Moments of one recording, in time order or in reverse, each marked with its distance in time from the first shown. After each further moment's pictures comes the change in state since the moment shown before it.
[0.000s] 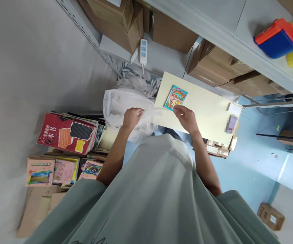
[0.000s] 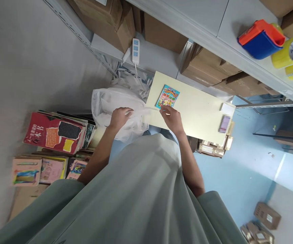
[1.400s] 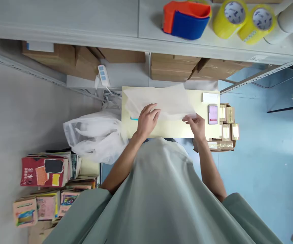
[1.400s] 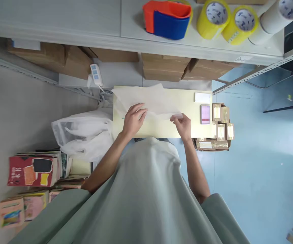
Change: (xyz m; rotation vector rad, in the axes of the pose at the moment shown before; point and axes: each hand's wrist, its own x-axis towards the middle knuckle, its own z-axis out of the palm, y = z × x) left_hand 0.058 0.265 0.131 0.040 0.204 0.614; right_hand -0.054 0.139 -0.210 0.354 0.486 0.184
